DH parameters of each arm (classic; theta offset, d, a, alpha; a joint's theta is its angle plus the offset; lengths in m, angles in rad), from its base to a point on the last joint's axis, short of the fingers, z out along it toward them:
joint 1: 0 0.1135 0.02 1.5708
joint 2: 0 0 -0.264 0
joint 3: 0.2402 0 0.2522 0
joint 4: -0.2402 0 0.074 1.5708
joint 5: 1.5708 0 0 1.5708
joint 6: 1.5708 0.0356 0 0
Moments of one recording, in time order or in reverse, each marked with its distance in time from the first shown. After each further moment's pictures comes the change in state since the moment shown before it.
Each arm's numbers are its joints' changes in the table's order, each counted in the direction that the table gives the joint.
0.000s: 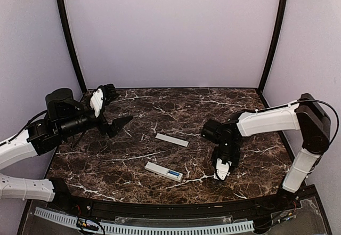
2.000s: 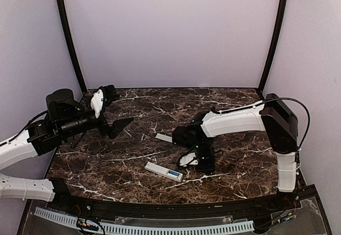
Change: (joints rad) left arm 0.000 0.000 -0.006 -0.001 0.017 -0.008; right arm 0.160 -0.335 0.414 -0.283 0.008 1.438
